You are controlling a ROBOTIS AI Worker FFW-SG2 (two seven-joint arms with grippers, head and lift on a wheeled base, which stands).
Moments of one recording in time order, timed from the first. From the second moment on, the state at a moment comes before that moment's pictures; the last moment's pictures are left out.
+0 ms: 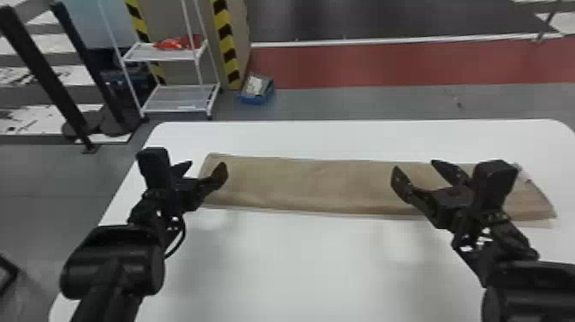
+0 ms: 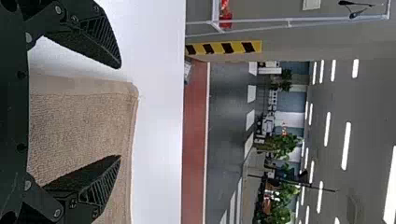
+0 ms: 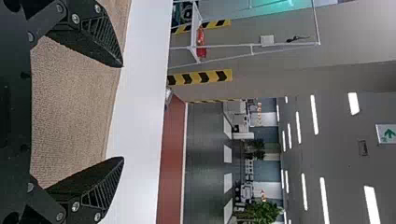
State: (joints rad) left arm -0.14 0.19 0.06 -1.35 0.18 0.22 -0.19; right arm -0.01 -0.01 -0.05 -1.50 0.00 0.10 0.34
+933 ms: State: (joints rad) left arm -0.18 0.20 0.07 -1.31 0.17 0.36 -0.19; right arm 0.03 -0.01 -0.03 -1.56 0.01 0.11 0.34
